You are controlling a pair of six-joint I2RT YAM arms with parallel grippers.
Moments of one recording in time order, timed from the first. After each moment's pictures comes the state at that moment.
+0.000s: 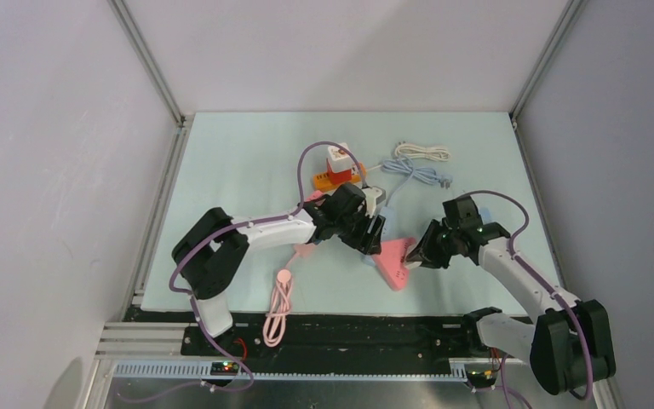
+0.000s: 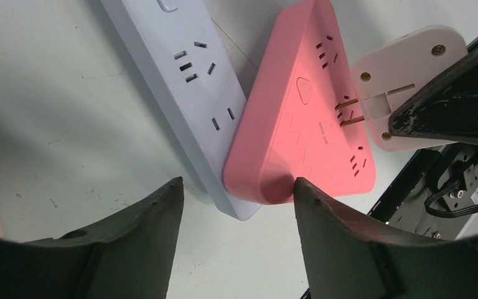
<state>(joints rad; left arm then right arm) -0.88 1.79 1.12 -0.17 0.25 -0.33 0.28 1.09 0.64 -0.63 -0.32 0.79</state>
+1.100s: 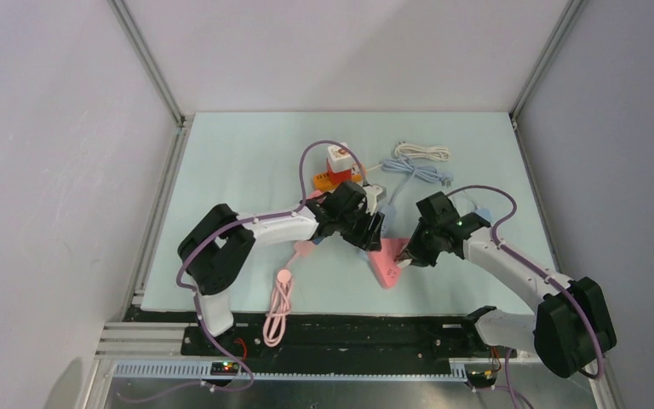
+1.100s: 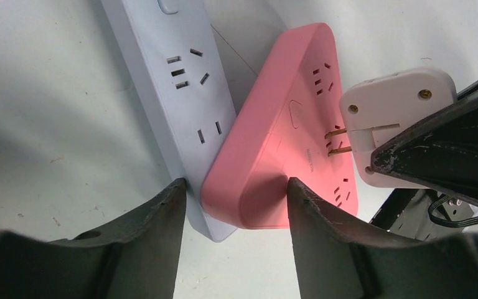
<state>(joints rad) -0.87 1.83 1.15 -0.16 0.28 -0.33 0.49 1.20 0.75 -0.69 -0.11 1.00</state>
